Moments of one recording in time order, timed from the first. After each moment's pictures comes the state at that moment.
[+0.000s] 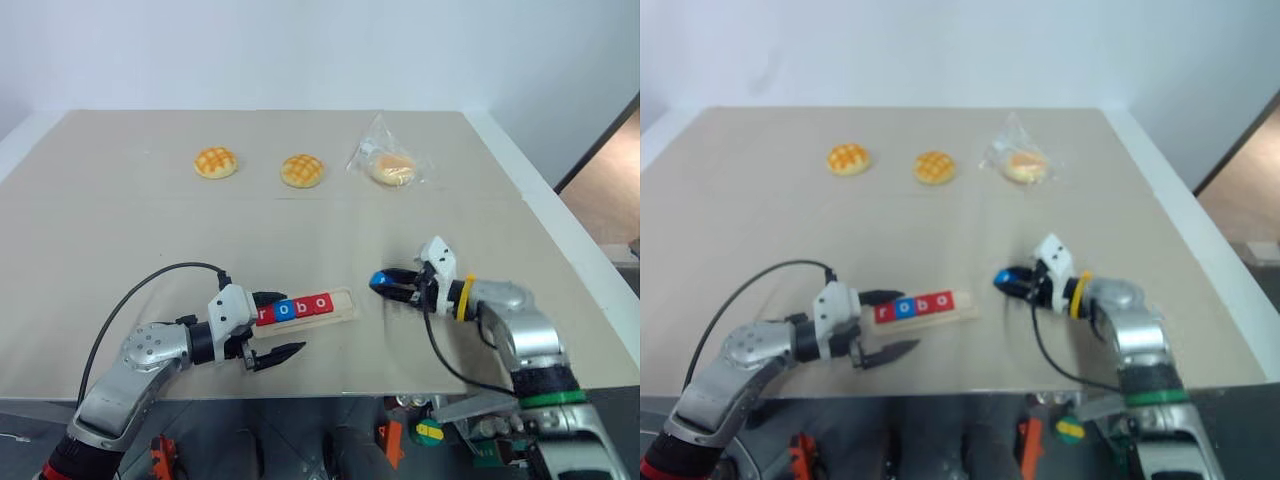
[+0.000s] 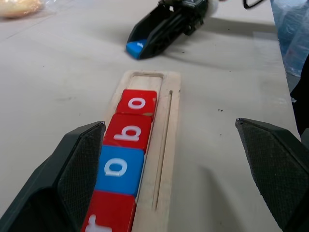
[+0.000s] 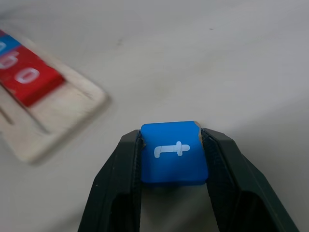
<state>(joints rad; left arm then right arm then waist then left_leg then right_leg) -0.08 0.57 -0.15 -0.38 -0.35 0.27 -0.88 -0.36 -0.51 0.00 0.03 0.21 0.47 0.92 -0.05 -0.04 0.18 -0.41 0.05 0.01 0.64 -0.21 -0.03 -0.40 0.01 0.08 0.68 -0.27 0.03</state>
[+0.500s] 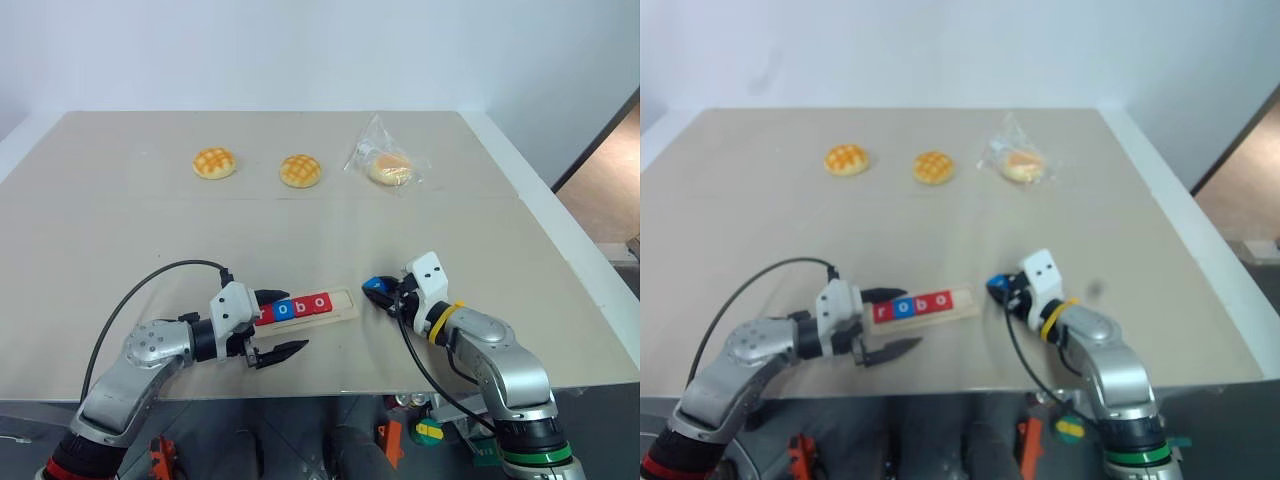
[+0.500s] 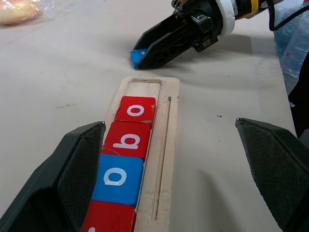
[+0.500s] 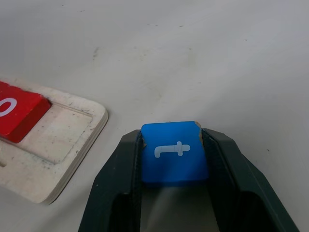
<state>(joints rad) -0.10 0.56 -0.15 -0.36 -0.35 0.27 -0.88 -0.21 -0.40 0.00 -0.27 0.21 0.66 0.57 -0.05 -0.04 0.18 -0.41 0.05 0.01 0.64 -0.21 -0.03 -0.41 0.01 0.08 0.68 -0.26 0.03</state>
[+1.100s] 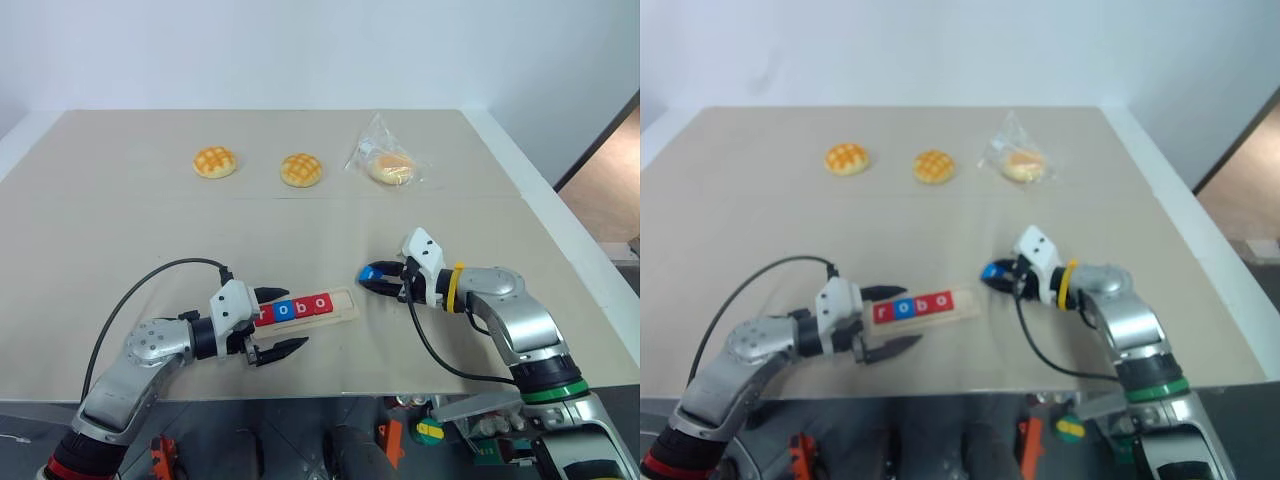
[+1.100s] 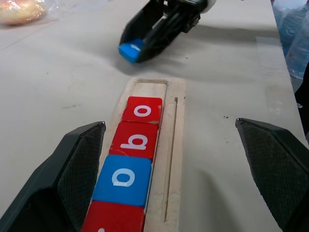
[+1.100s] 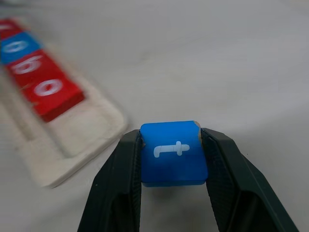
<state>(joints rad) -0.10 0.56 -0.15 -0.36 -0.35 0.26 -0.88 -0.51 -0.61 0.16 0.09 0.22 0.39 1.07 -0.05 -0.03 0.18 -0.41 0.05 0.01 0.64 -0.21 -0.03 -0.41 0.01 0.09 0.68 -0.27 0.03</state>
